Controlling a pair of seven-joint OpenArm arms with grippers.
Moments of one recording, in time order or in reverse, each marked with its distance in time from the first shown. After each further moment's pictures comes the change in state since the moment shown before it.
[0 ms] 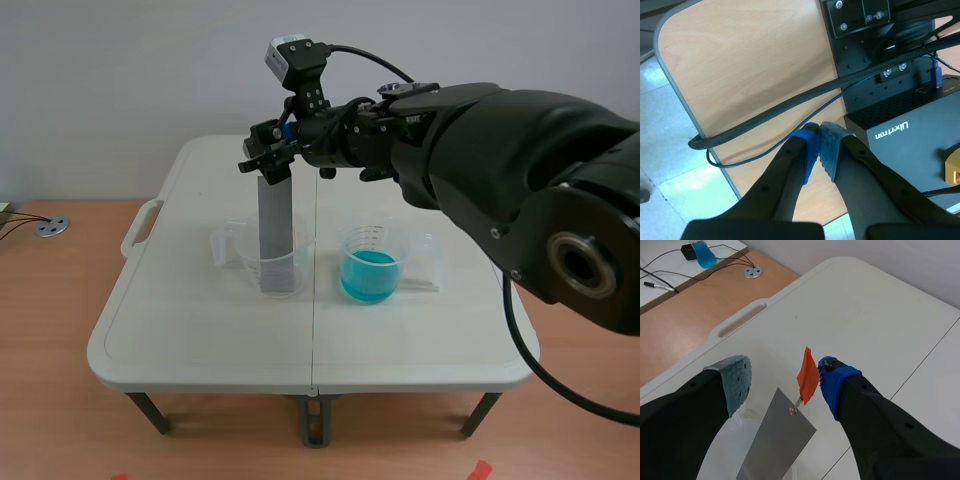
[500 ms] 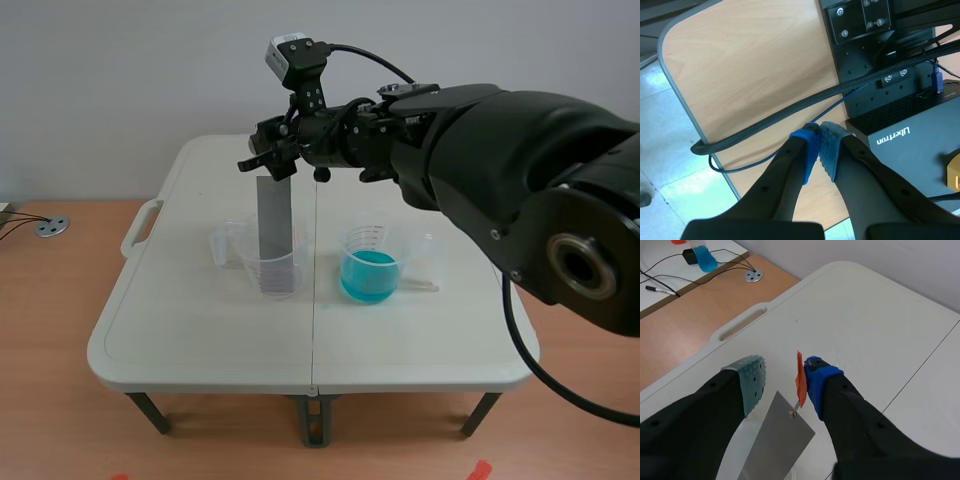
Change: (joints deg) left arm -0.8 0.0 0.0 0.1 0.0 0.0 0.0; right arm -0.1 0.0 0.0 0.0 0.0 -0.4 0.6
